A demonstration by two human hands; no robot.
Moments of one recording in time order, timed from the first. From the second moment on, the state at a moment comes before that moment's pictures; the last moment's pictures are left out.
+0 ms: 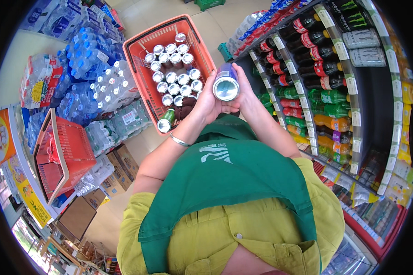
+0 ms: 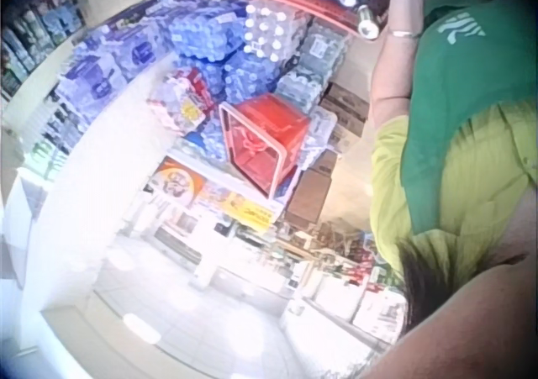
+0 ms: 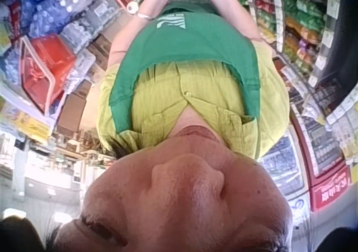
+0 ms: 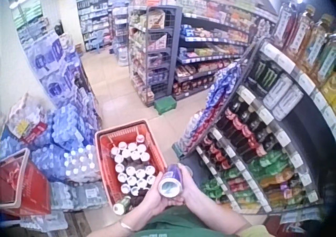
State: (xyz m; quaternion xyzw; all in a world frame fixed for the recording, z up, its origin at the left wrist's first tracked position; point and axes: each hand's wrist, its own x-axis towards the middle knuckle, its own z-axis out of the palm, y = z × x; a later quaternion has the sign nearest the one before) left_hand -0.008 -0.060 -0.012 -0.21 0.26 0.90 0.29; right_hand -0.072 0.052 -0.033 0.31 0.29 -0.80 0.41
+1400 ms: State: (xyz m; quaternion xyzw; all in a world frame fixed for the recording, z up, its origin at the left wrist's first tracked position) left_hand -0.052 0.103 0.058 0.12 0.40 0.80 0.43; right_hand -0.068 0.311 0.137 0.13 0.47 -0.84 -0.25
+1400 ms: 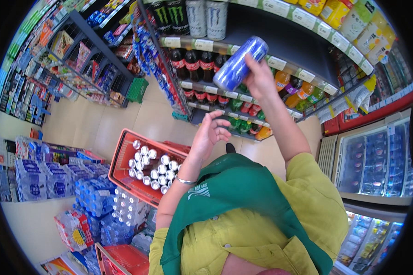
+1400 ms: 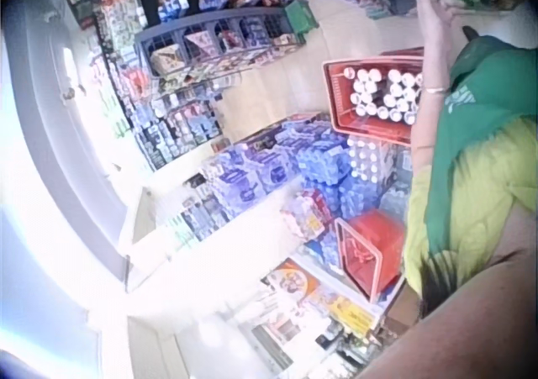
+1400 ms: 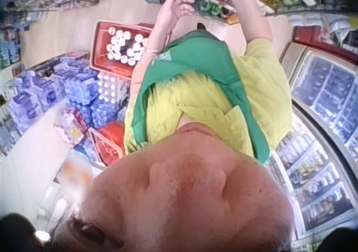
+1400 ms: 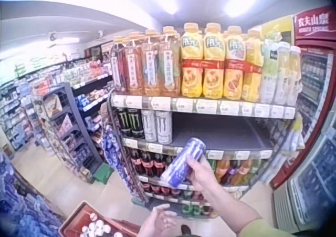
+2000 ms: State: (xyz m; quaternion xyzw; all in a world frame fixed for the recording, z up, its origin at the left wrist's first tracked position) left_hand -0.074 0.148 0.057 0.14 0.55 0.72 0.40; right_hand -0.182 0.423 0.158 0.04 0.76 -0.47 -0.45
